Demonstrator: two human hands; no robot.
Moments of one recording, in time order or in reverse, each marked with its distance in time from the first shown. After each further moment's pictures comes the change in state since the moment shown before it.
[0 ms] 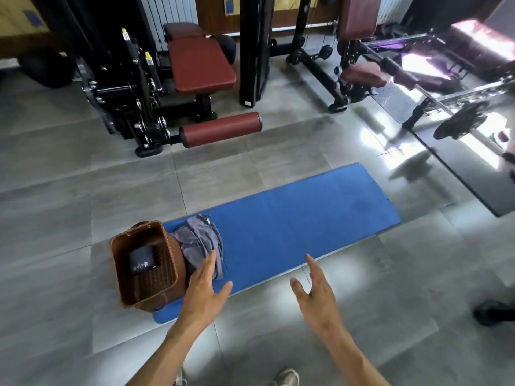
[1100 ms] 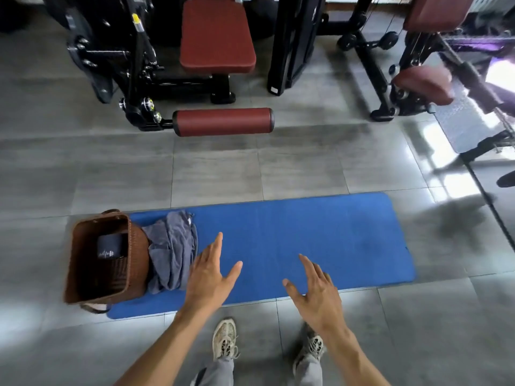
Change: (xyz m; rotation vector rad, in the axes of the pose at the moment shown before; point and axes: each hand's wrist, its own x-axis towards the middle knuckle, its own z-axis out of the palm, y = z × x) left_hand 0.253 0.169 0.141 0.111 0.202 -0.191; right_hand 0.340 0.029 -0.138 -0.513 -0.233 -0.252
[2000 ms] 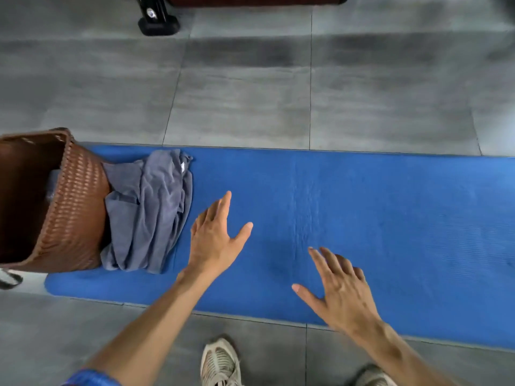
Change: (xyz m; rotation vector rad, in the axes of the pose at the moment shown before) left_hand 0.250 -0.258 0.368 0.161 0.192 -0.093; right_hand 0.277 0.261 0.386 -0.406 -0.037 -0.458
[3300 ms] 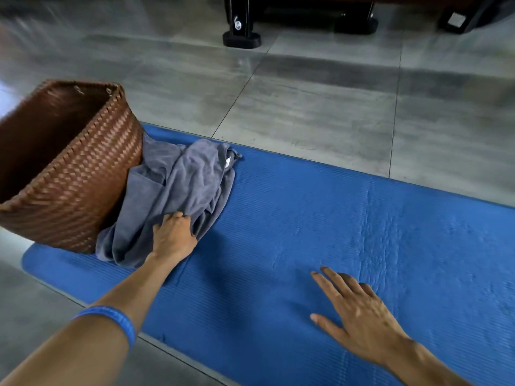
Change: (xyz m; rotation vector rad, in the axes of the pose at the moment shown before) left_hand 0.092 -0.270 0.091 0.368 0.155 -0.339; right_hand 0.126 0.000 0.183 -0.126 0.090 -0.542
